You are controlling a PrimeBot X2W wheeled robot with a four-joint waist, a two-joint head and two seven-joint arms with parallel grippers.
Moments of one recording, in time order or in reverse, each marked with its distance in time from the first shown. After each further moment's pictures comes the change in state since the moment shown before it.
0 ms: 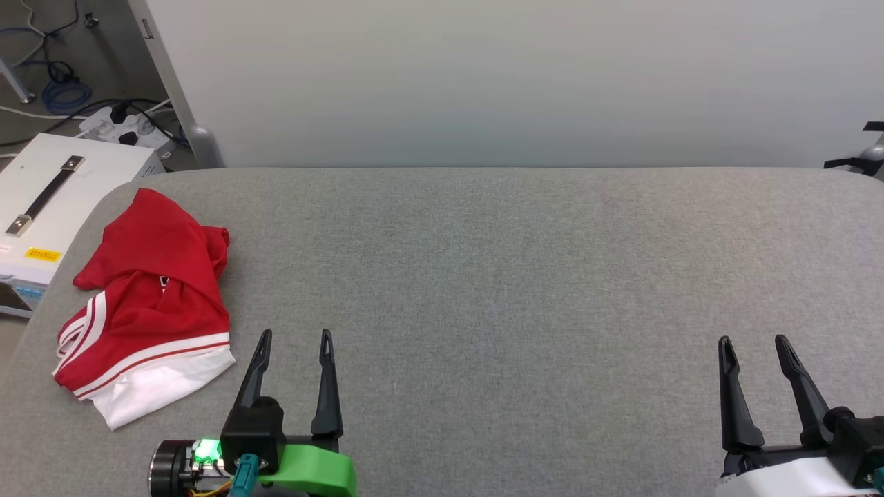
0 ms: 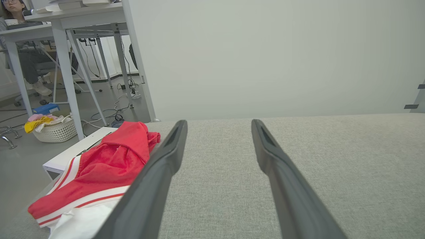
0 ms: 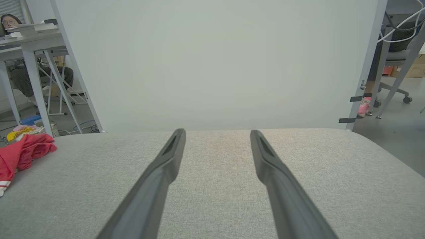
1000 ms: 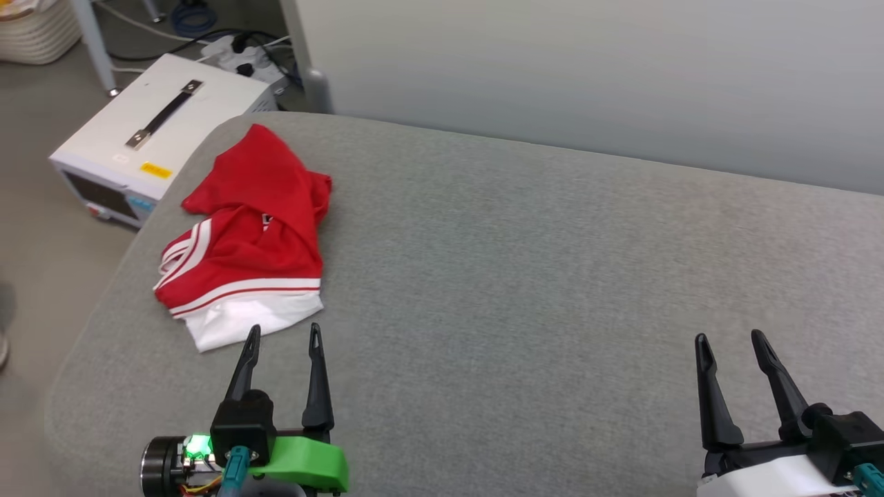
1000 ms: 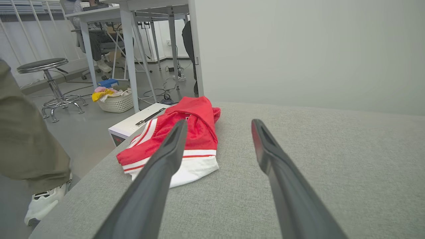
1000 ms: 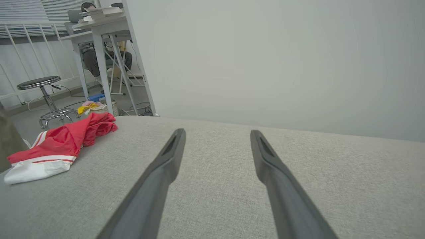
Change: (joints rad) left arm -0.018 0.000 0.021 0.016 -0.005 0.007 0.000; right arm -0.006 0.000 0.048 -0.008 -0.001 0.000 -0.002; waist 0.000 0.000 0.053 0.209
